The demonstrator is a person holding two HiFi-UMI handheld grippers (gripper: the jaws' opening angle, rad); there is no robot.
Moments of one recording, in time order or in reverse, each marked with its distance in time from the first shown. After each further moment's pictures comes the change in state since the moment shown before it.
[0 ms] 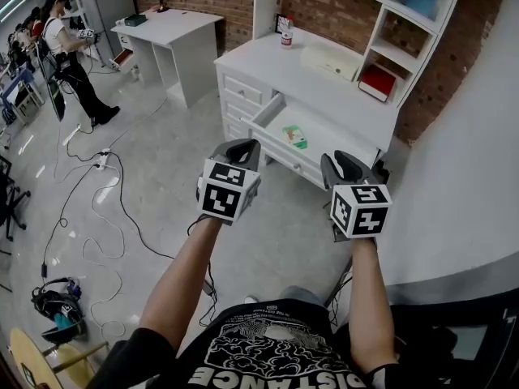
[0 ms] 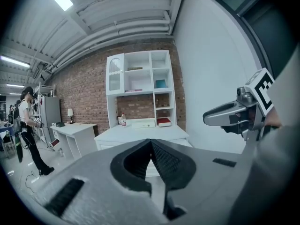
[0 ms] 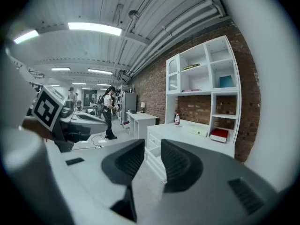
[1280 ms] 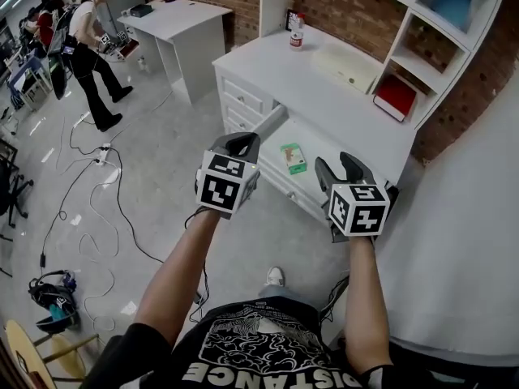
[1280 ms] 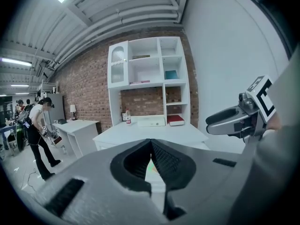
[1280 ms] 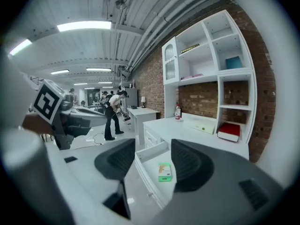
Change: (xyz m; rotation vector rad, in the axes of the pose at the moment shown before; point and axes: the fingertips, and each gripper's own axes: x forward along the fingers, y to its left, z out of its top) left arm 0.162 0.052 0.022 -0.020 0.054 0.077; right arm 0.149 -0.108 -0.010 0.036 0.073 0.082
